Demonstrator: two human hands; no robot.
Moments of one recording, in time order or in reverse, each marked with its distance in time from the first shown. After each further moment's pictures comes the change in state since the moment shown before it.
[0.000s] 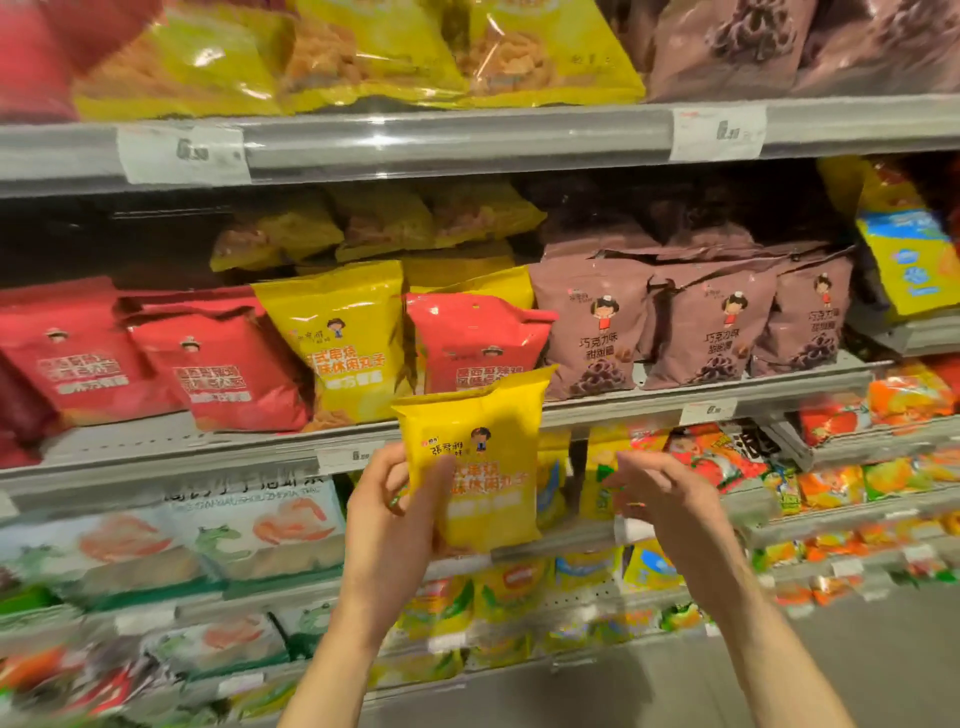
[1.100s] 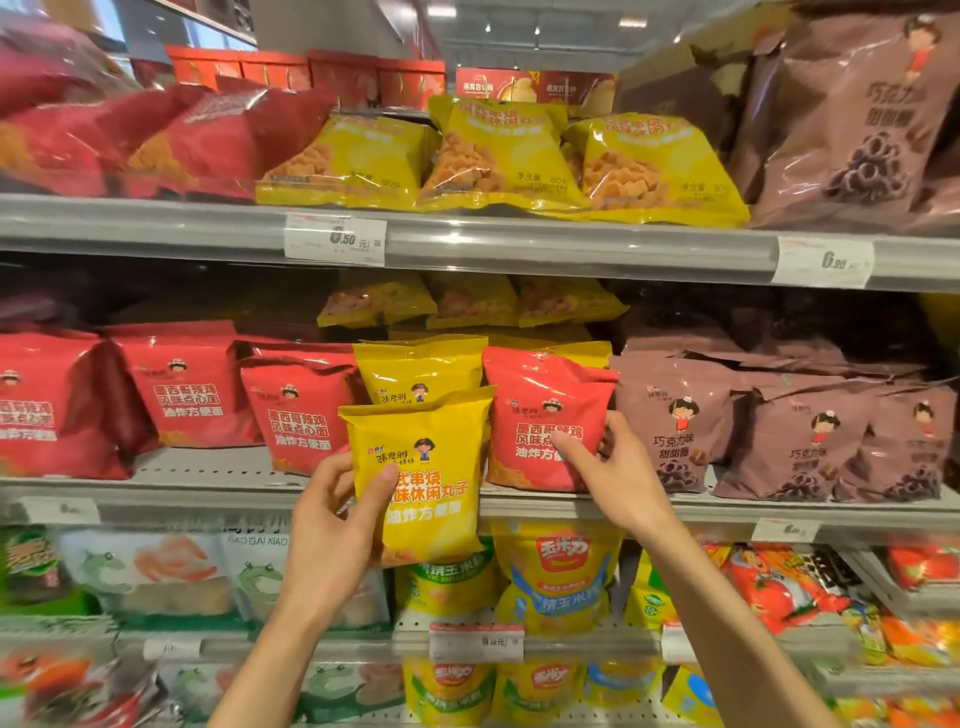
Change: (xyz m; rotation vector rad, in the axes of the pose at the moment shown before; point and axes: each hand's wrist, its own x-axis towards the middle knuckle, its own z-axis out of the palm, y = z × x) left_hand 0.055 0.025 -0.087 0.075 0.223 0.161; right_hand 0.103 -0.052 0.119 -0.296 -0.228 -0.262
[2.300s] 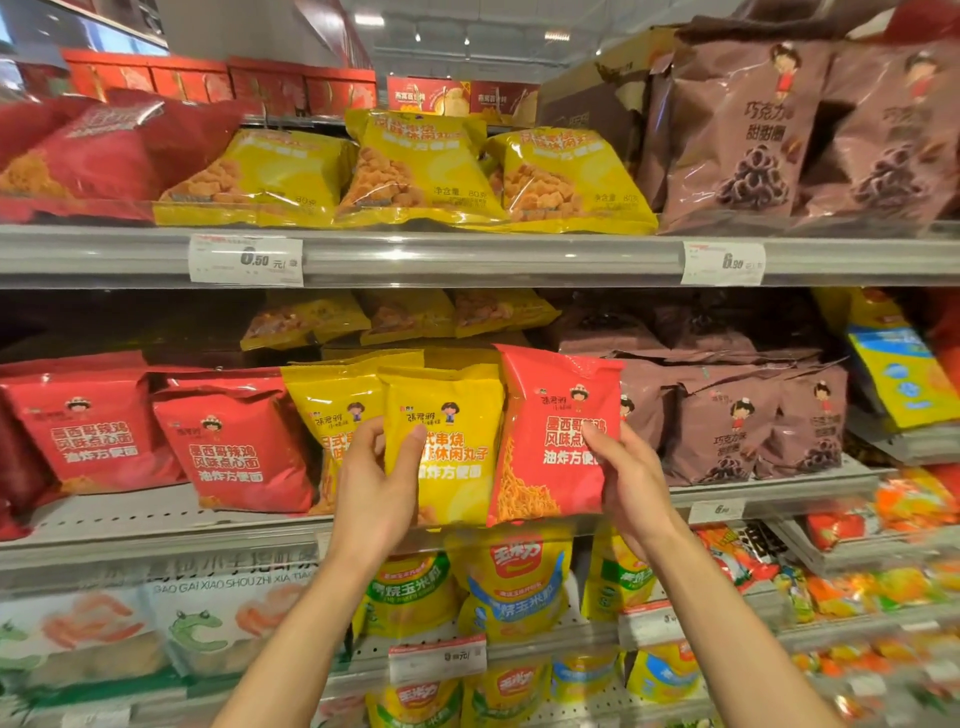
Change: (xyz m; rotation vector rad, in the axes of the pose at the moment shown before) left_hand 0.037 0.006 0.089 0.194 -0.062 0.209; right_hand -0.013 0.009 -0.050 0.648 0.061 0.122
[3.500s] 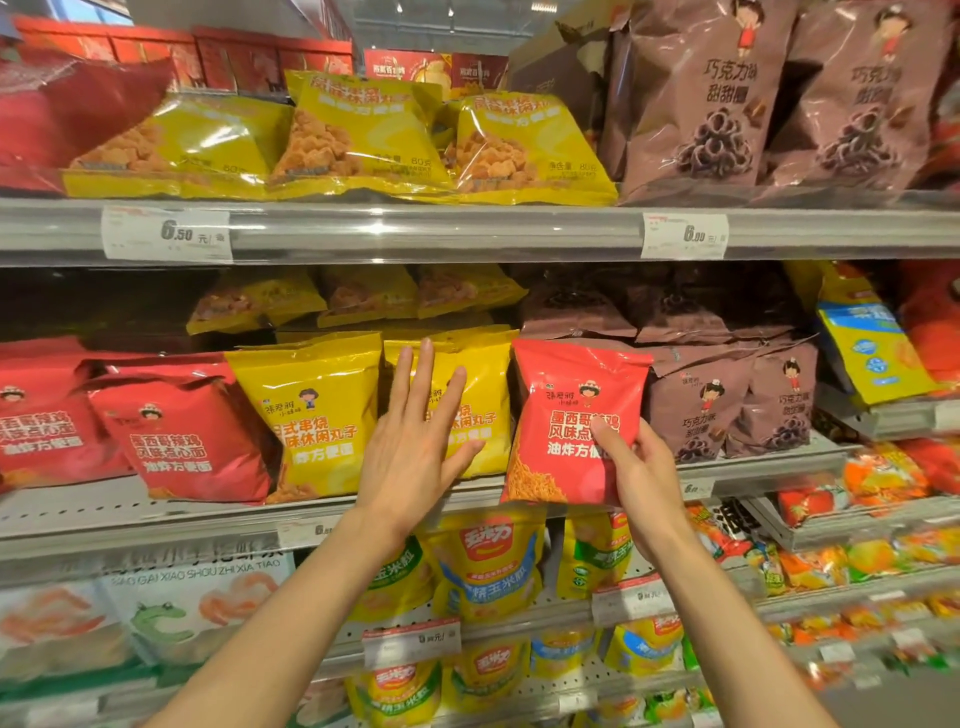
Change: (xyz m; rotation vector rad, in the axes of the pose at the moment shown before) left_hand 0.013 -0.012 0.060 0.867 -0.277 0.535; right_hand -0.012 -0.004 -0.047 -0.259 0.199 -0.094
